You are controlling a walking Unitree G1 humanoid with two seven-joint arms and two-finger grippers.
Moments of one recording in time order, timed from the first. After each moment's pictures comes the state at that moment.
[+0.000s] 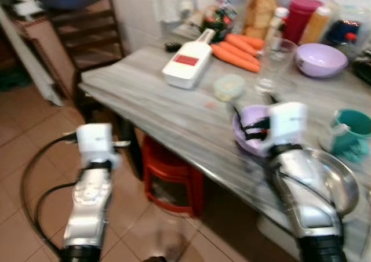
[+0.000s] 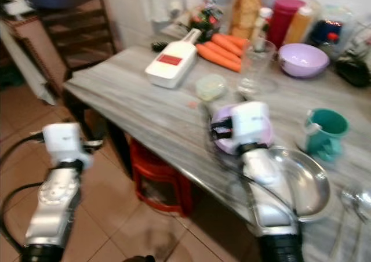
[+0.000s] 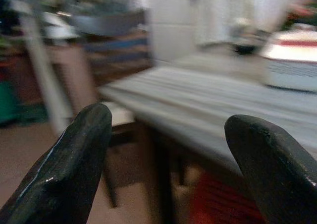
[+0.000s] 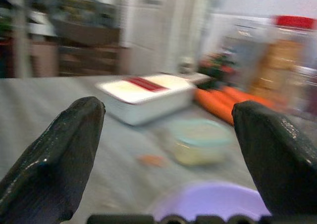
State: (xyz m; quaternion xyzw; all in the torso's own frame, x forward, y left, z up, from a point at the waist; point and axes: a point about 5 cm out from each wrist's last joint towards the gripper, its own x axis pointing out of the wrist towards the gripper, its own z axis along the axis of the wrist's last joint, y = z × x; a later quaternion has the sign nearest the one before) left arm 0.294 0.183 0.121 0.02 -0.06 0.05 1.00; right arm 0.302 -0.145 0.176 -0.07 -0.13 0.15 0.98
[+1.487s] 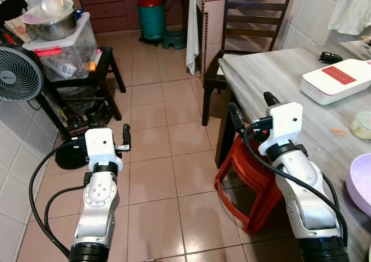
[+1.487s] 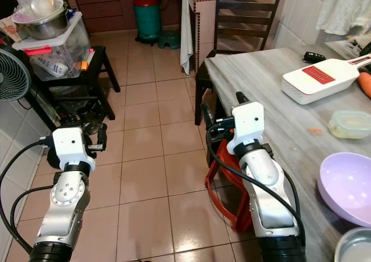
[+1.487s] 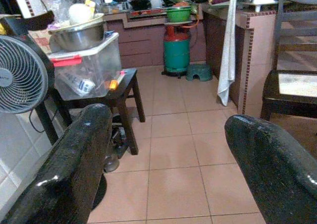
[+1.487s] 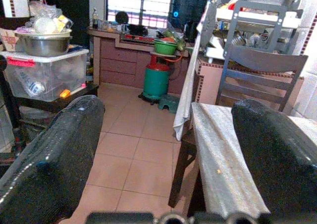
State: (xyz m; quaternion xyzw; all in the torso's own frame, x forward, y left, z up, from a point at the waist) left arm 0.296 0.176 0.106 0.03 -0.04 0.08 1.00; right arm 0.300 -0.151 0.176 -0.07 -0.13 0.14 0.98
